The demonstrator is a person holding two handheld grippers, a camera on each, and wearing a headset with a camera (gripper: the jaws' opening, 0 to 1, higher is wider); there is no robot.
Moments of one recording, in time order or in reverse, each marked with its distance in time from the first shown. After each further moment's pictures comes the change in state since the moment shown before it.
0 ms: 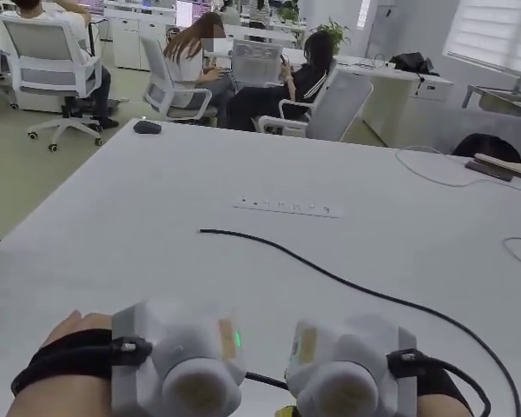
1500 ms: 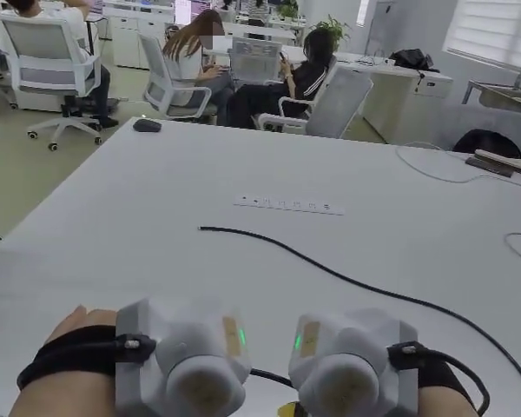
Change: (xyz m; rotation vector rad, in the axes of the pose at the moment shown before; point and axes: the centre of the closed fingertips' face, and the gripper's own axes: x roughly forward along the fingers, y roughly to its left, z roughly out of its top) left arm -0.002 -0.001 0.007 0.020 -0.022 0.003; right arm 0.003 0.000 -0.007 0.005 0.033 0.004
